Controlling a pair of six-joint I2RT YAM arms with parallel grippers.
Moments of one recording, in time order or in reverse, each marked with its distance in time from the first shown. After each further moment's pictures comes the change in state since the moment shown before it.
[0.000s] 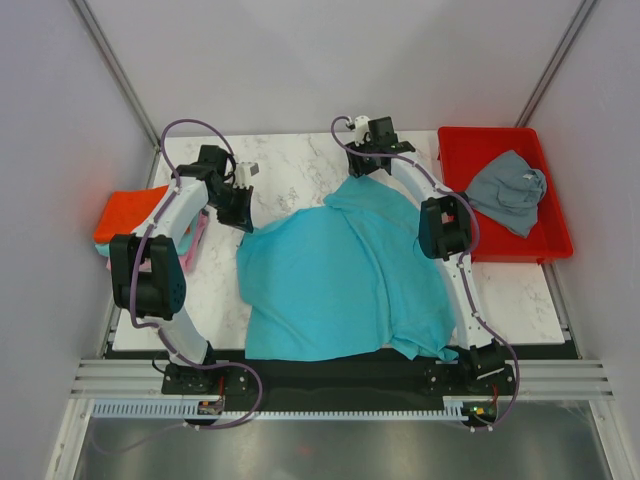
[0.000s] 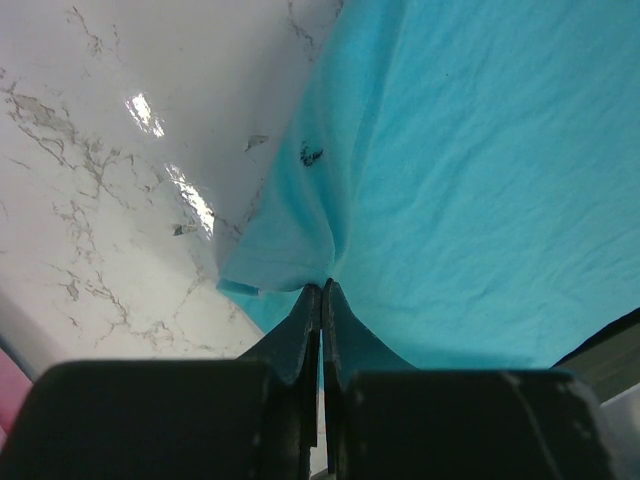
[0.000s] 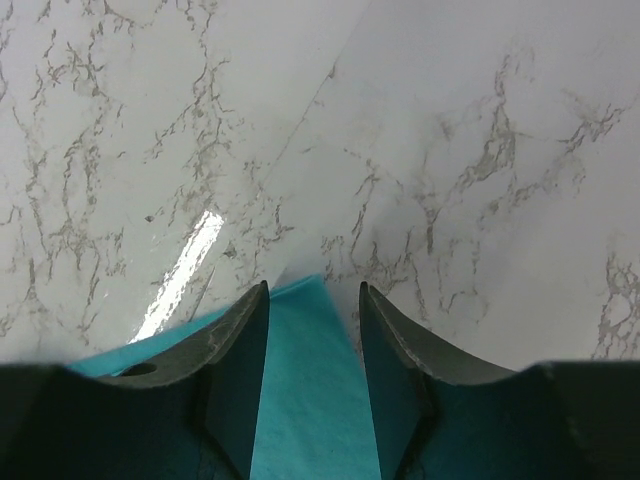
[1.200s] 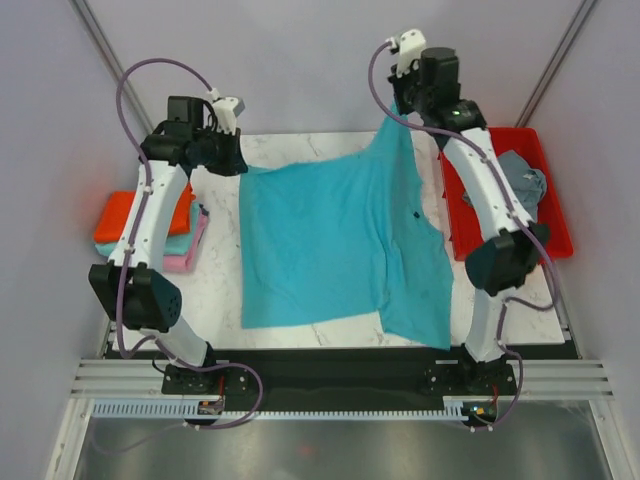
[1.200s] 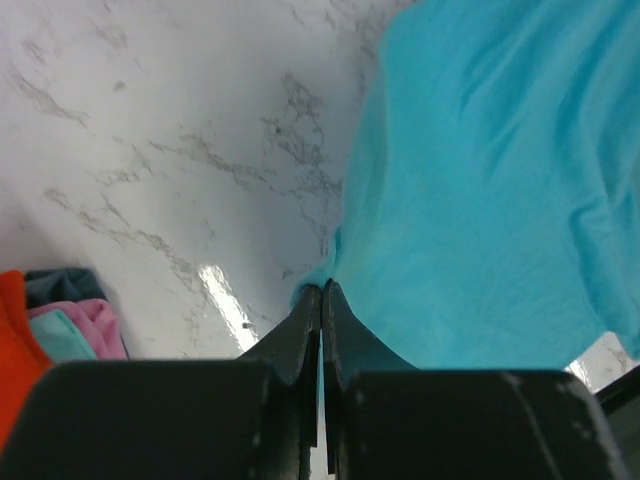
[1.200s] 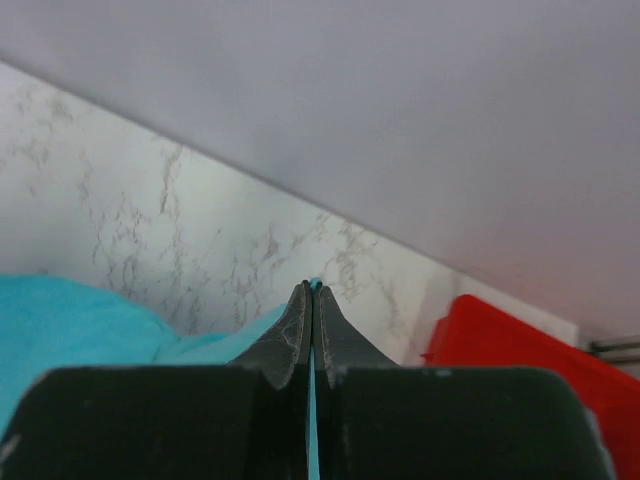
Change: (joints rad) left arm -0.002 -0.061 0.339 -0.005 0.020 -0.006; right arm -0.015 -0.564 -0.153 -0.042 0.209 -0.085
